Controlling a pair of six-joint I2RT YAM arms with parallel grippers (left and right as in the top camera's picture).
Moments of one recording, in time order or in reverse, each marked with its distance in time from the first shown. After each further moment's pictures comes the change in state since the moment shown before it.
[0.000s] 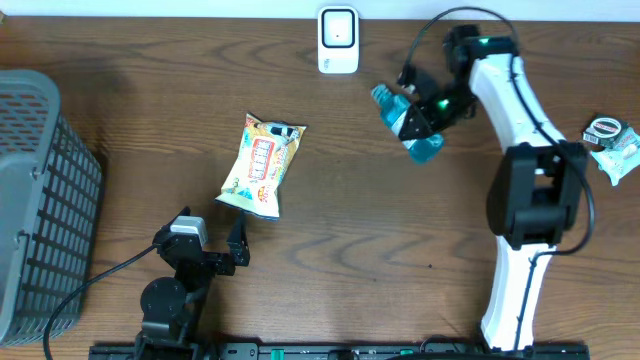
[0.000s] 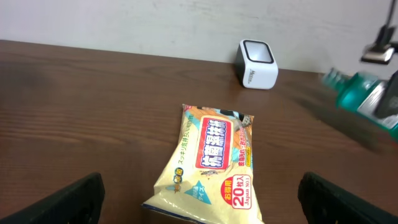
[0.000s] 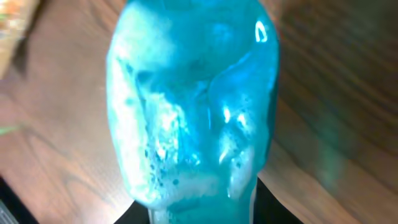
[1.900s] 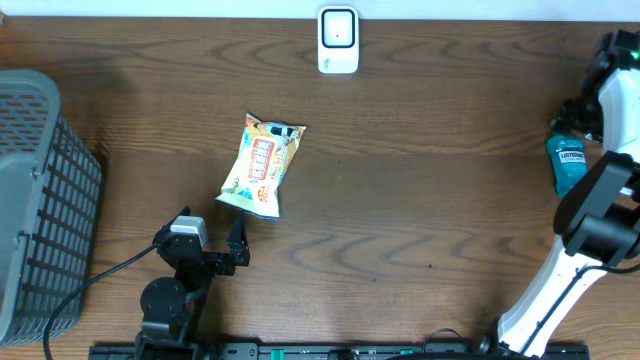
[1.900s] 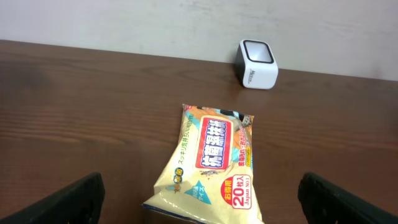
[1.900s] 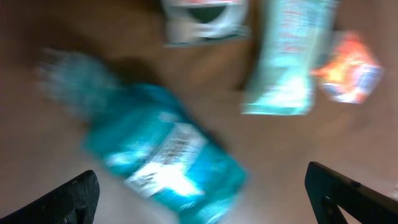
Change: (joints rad) left arm 0.000 0.000 0.000 0.000 0.000 0.000; right arm -0.423 -0.050 0.000 0.143 0.883 0.718
